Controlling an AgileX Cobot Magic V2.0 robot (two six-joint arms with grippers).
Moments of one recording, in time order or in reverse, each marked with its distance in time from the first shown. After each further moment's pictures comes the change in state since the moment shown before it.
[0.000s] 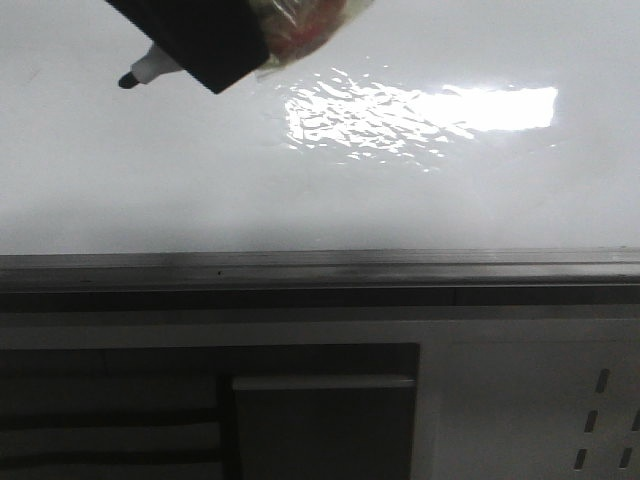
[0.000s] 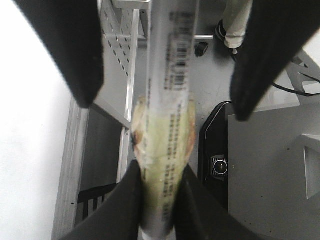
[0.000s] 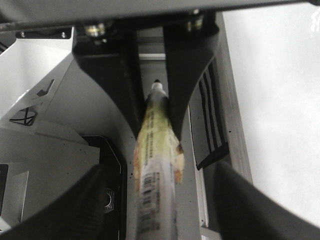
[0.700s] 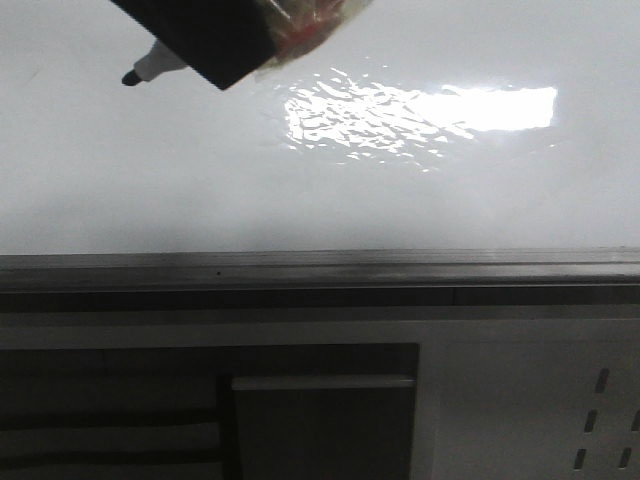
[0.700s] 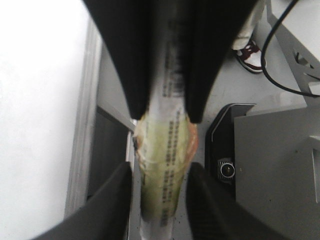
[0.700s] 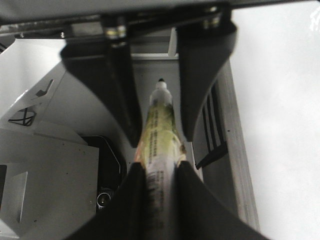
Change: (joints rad) left arm 0.000 0.000 0.000 0.004 -0.025 0.012; right arm 0.000 0.000 0.000 -0.005 -0.007 0.008
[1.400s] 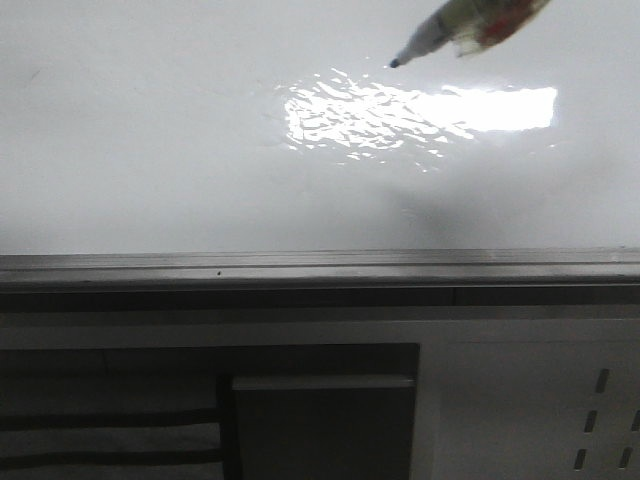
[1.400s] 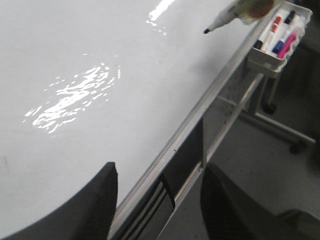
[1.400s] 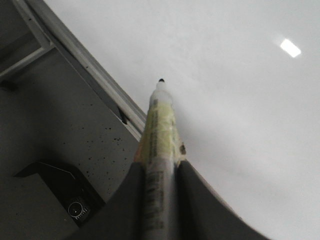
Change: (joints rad) left arm 0.388 -0.494 0.292 -0.069 -0.167 -0.170; right arm -0.080 -0.153 0.094 -0.441 -0.145 0.710
